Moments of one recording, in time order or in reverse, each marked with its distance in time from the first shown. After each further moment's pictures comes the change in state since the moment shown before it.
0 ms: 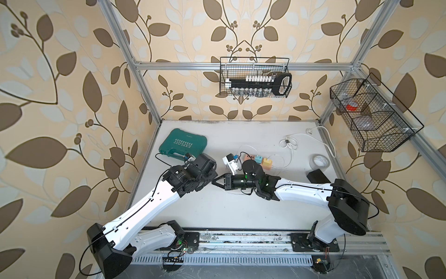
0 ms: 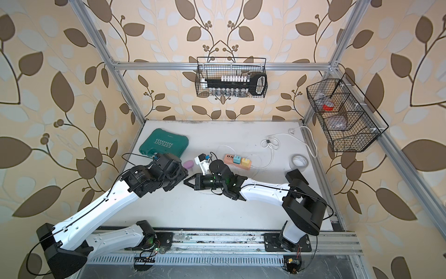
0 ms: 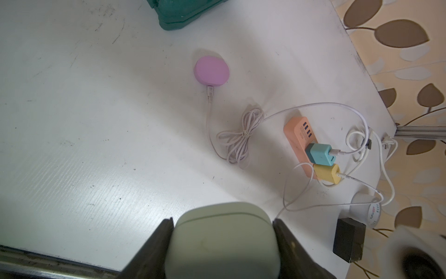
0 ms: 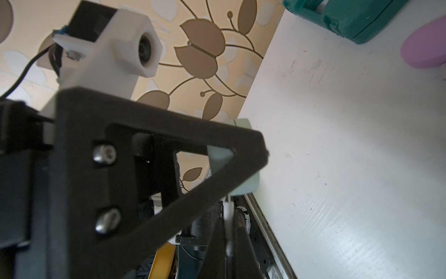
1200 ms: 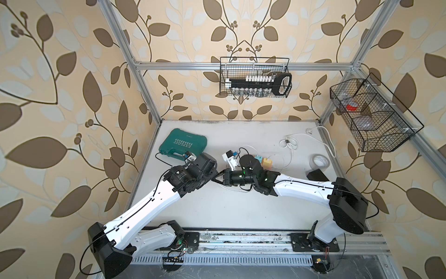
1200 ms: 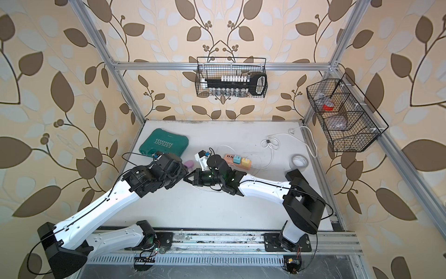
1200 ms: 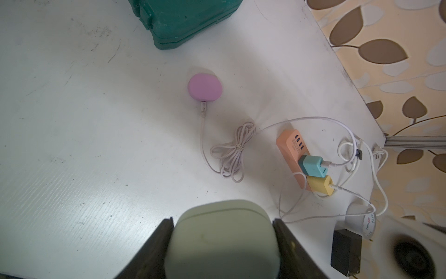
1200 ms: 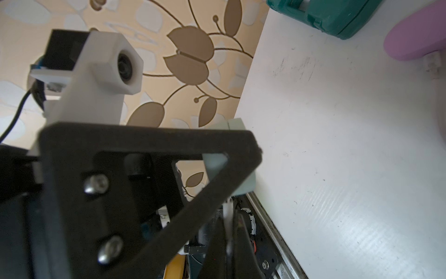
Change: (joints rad) left arm -0.001 0.002 -0.017 0.063 -0.046 0.009; right arm -0.024 0.016 0.106 -0.162 -0.005 0.048
